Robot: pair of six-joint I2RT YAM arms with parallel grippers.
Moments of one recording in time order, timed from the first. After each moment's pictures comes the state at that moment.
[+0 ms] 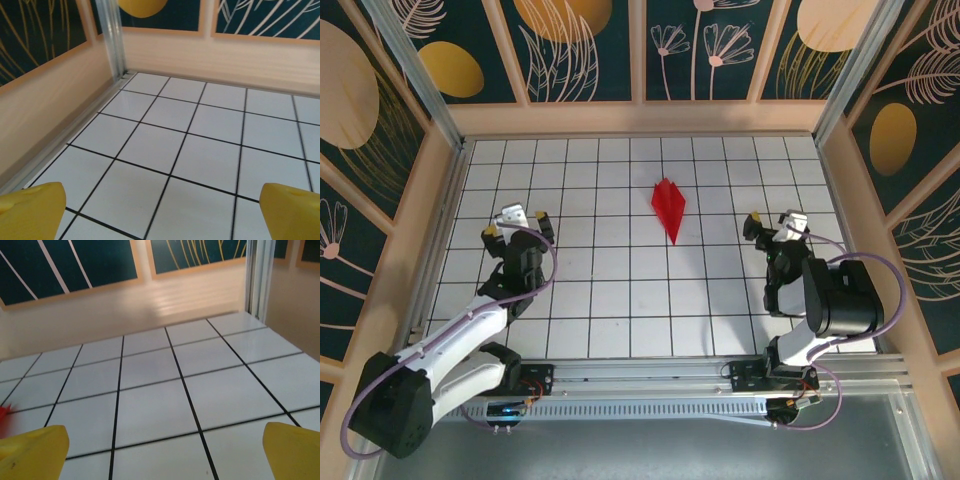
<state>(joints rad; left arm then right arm) -0.43 0.98 0.42 0.22 -0.78 -0.25 -0.04 1.56 0.19 1.29 0.02 0.15</state>
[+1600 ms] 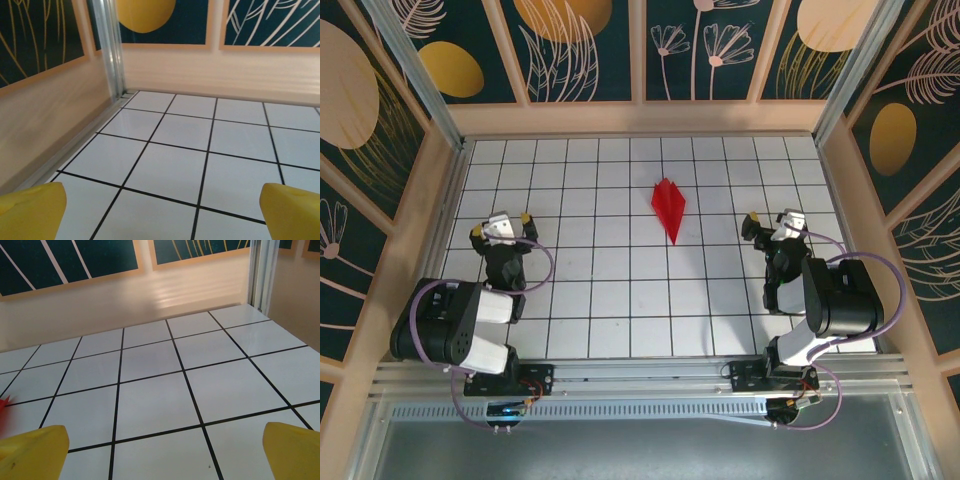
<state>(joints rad) -0.10 1.47 0.17 1.22 -0.39 -0.03 -0.03 1.56 0.19 1.25 0.03 0.14</state>
